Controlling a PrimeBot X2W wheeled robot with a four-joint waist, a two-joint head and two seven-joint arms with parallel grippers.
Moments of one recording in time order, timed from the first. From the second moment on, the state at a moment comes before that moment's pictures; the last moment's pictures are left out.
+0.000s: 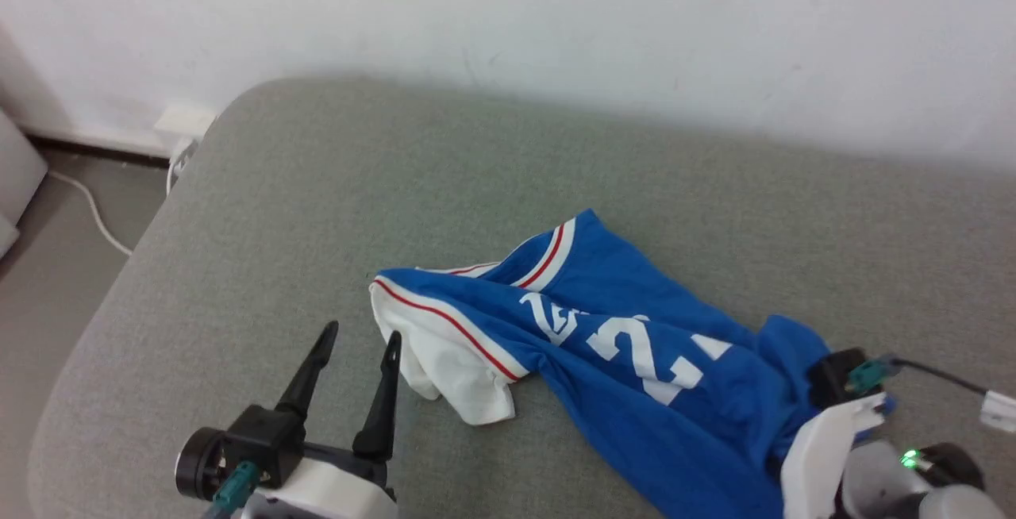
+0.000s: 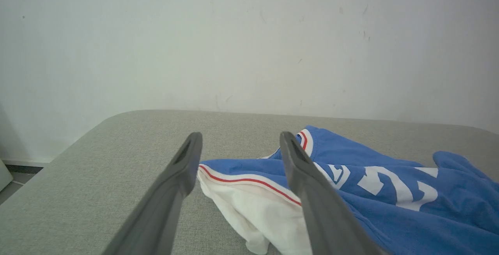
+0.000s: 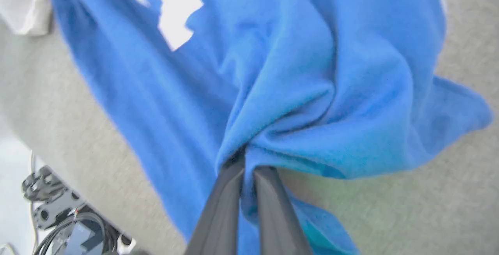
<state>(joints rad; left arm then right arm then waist) 0.03 0.11 -0.13 0.07 -0.15 -0.12 -0.26 -0.02 -0.25 0.12 0.10 0.39 0.13 0.76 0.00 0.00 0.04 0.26</state>
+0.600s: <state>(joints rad) 0.08 0.11 -0.12 0.08 -0.15 -0.12 -0.26 0.13 -0.23 0.30 -0.13 0.54 0.13 0.87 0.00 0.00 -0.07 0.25</state>
